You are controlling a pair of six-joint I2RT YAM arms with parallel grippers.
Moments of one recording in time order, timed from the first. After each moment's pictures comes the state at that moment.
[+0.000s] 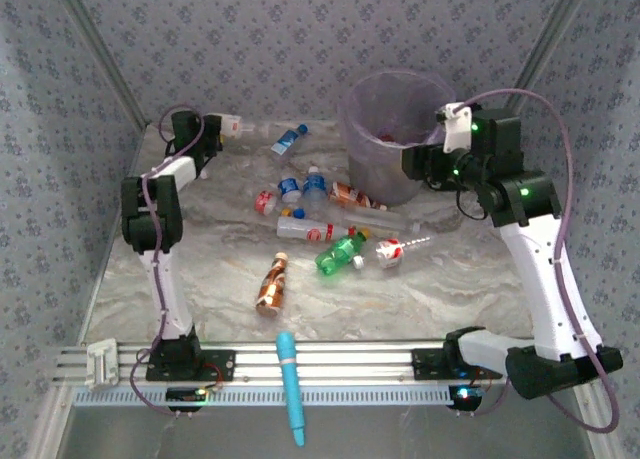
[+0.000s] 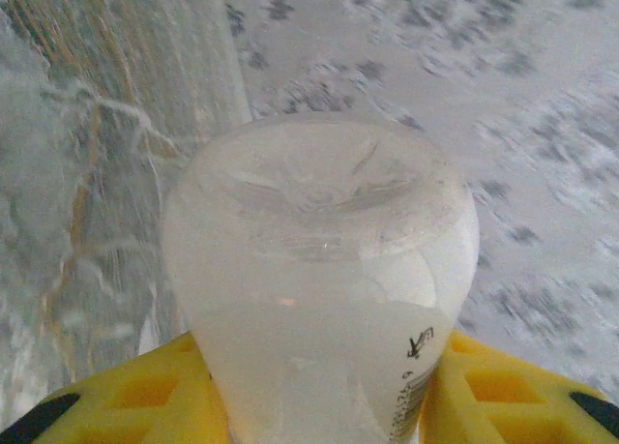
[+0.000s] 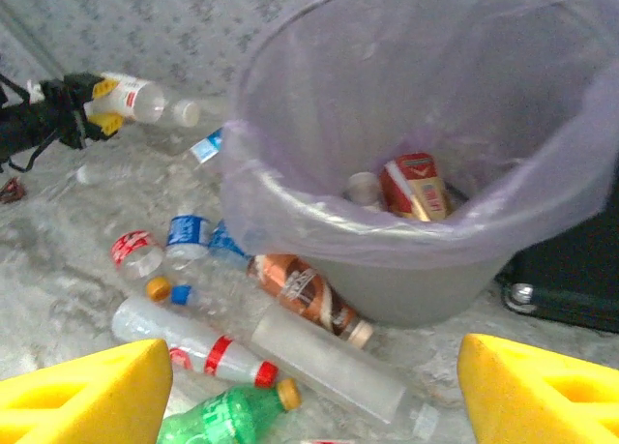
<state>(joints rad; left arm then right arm) 0.03 2.21 1.58 0.24 0.25 -1.45 0.26 1.20 1.59 -0.92 -0.18 0.08</state>
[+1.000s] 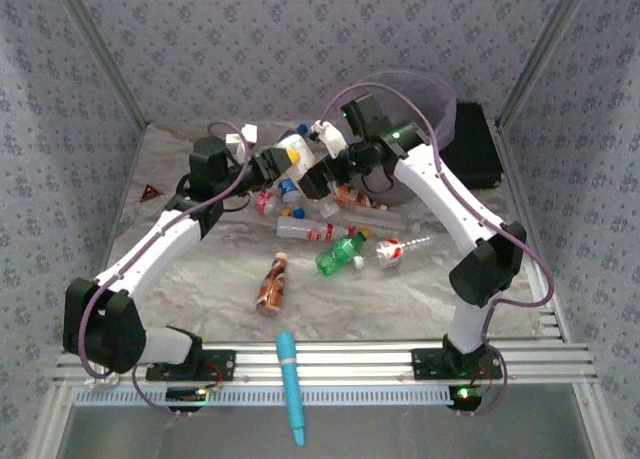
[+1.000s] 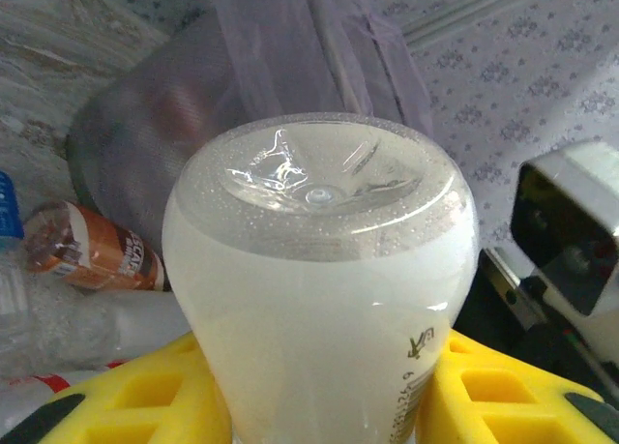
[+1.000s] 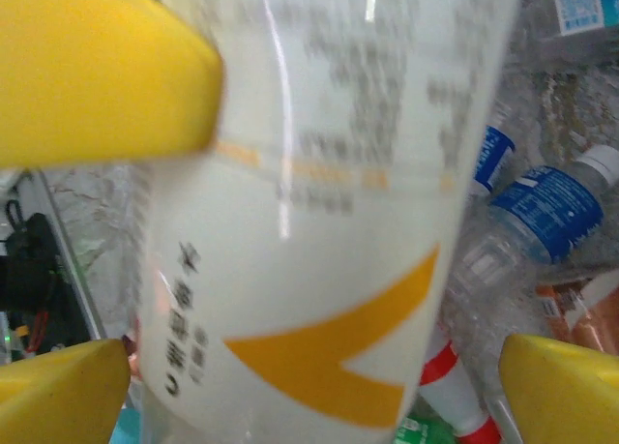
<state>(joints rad) -0.38 1.34 1.03 0.08 0.61 -1.00 0.57 1.80 1.92 -1.02 -0.50 -0.12</state>
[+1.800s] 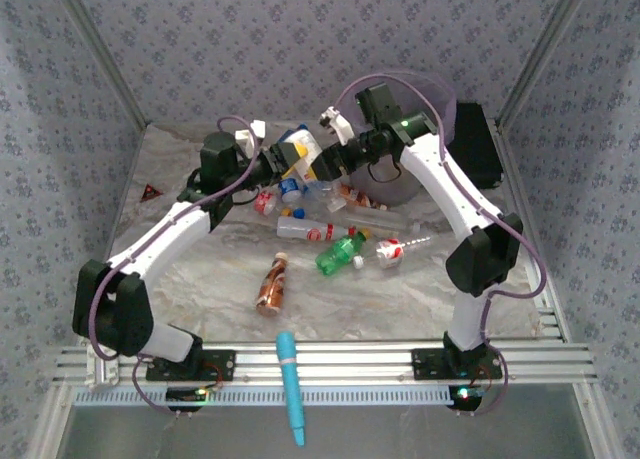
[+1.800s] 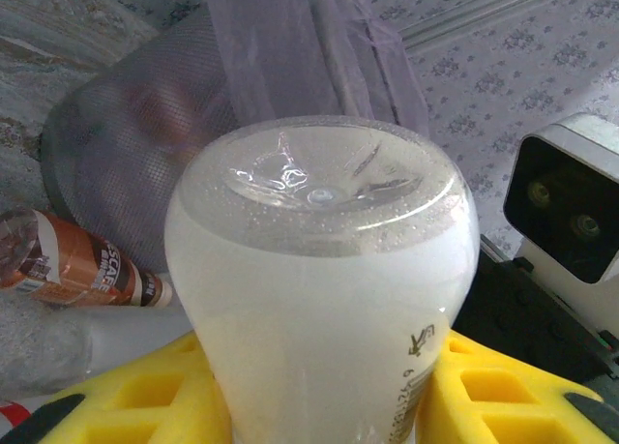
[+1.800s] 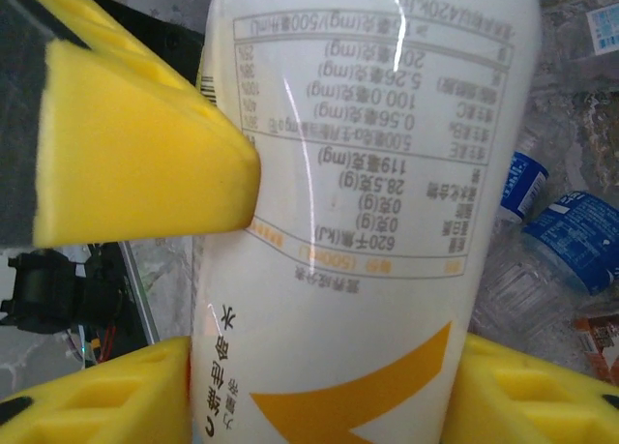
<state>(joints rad) -0.41 1.43 1.08 0.15 0.60 -1.07 0.49 1.87 1.98 -1.02 -0.68 -0.11</state>
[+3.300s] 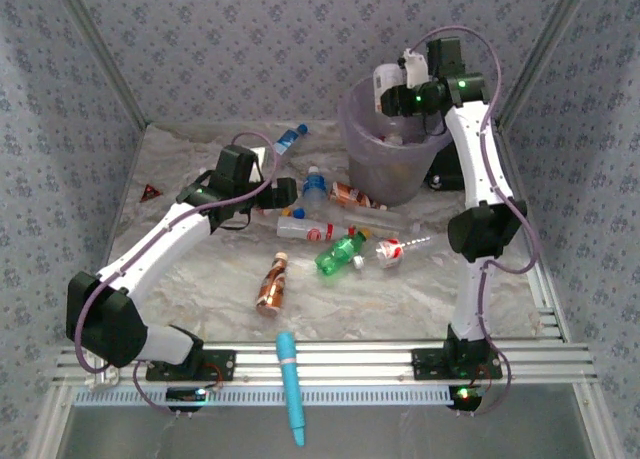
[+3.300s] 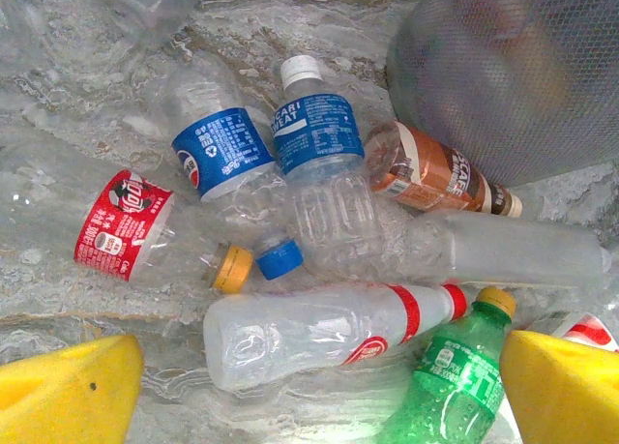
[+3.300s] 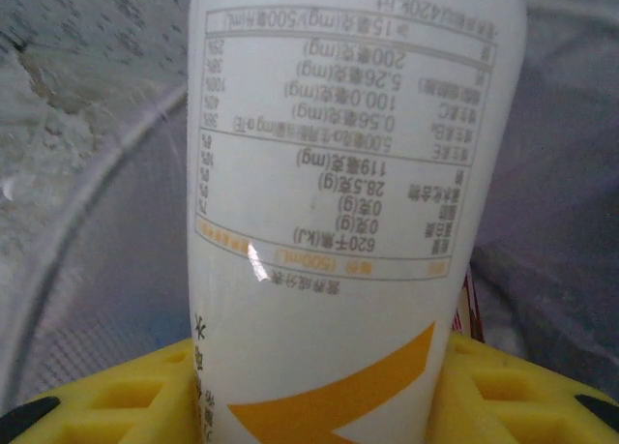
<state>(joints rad) -0.50 1.38 1.16 -0.53 0.08 -0.46 0.15 2.13 2.48 -1.13 -0.31 -0.04</state>
